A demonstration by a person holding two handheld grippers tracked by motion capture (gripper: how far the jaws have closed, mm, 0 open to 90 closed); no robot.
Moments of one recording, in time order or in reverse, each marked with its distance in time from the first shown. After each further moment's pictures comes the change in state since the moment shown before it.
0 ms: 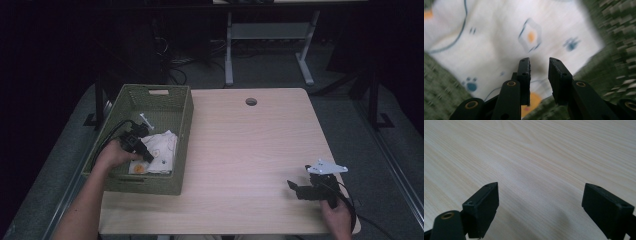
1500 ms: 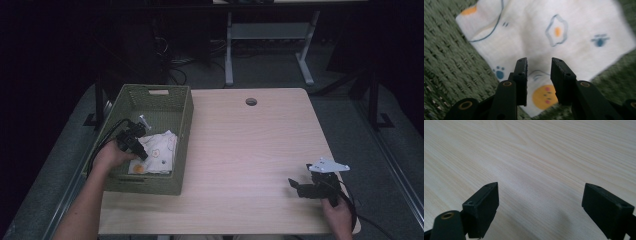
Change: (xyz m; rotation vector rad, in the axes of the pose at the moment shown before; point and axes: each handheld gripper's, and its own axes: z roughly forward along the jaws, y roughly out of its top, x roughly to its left) left arm 0.001 -0.005 -0.009 -0.028 0.158 -0.019; right arm -0.006 0.000 0.001 -0.012 -0.003 0.018
